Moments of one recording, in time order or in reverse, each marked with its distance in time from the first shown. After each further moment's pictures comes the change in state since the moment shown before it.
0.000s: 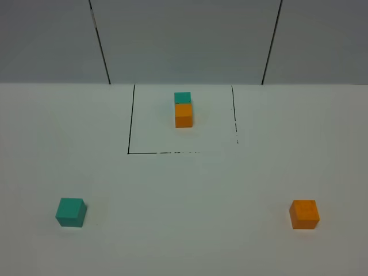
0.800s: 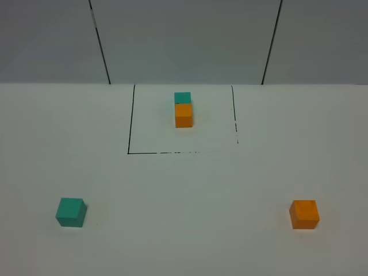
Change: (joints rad) left arm 0.000 0.022 -0.004 0.000 -0.004 0.000; right arm 0.000 0.000 0.000 0.000 0.000 0.000
